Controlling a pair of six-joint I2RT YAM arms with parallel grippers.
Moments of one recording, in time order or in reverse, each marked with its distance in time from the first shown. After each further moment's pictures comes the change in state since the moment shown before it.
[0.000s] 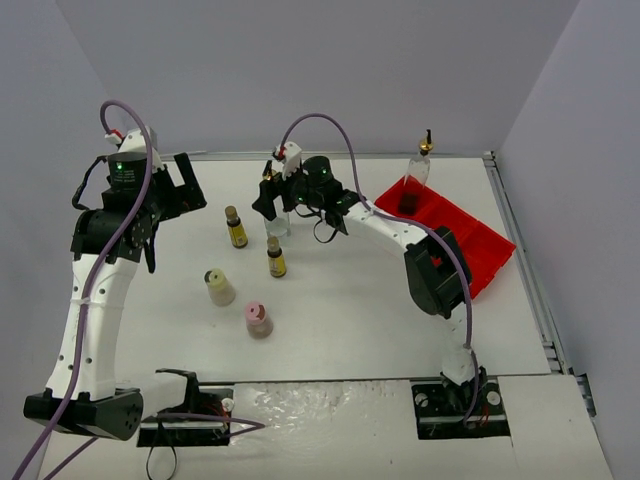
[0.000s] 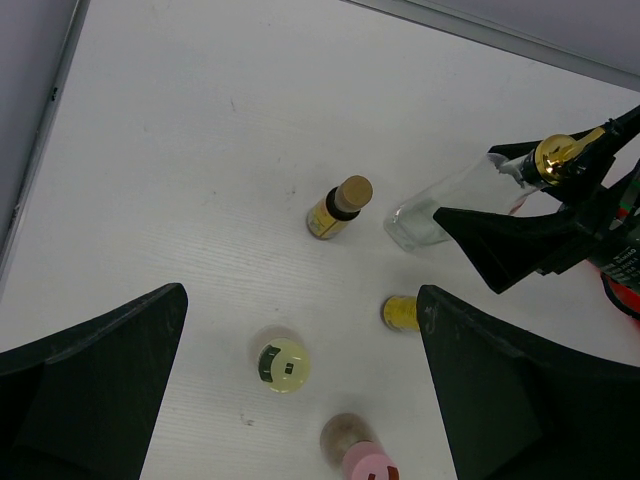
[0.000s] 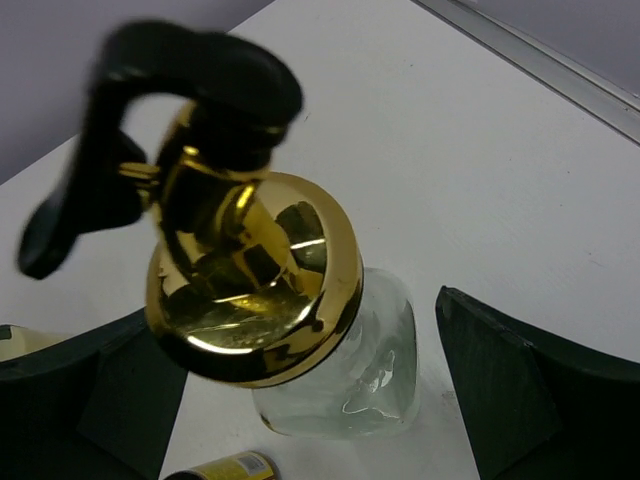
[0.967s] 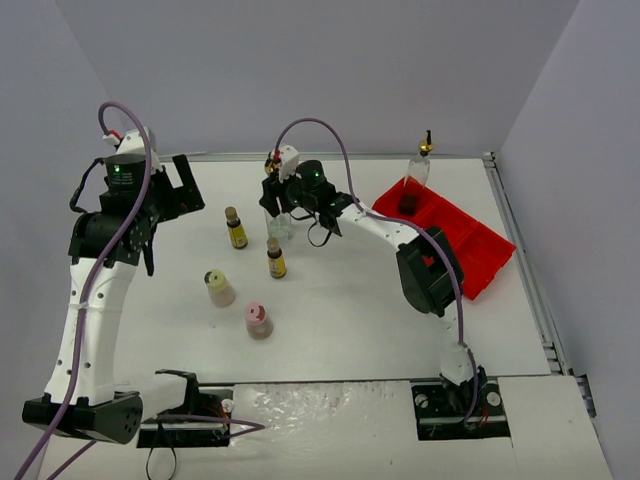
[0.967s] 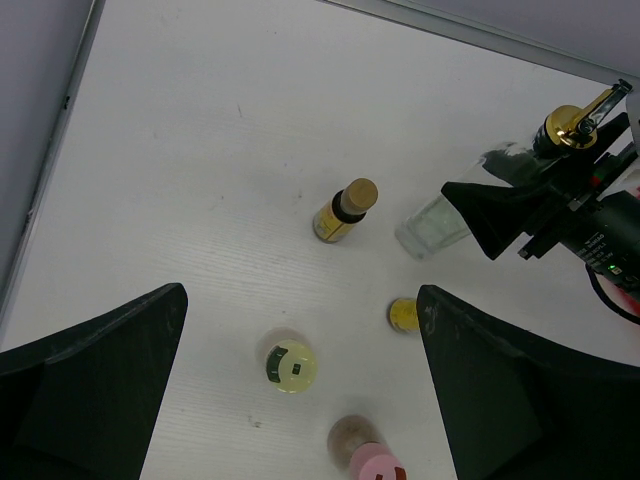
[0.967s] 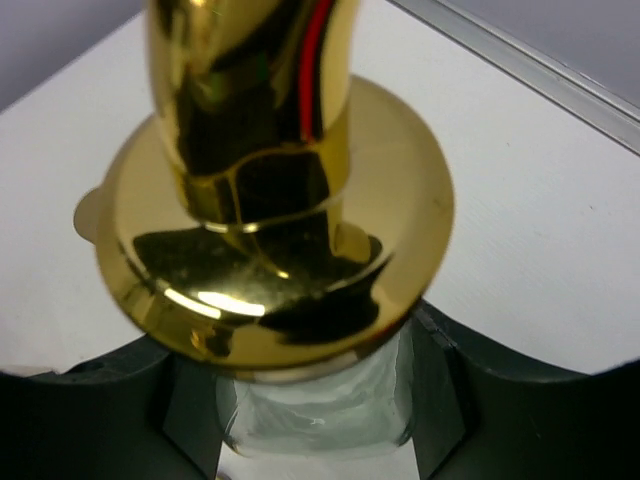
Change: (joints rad) left arm 0.000 -0.010 0.000 0.000 -0.011 0.017; right arm 0.012 0.056 0.046 -0.026 0.136 -0.031
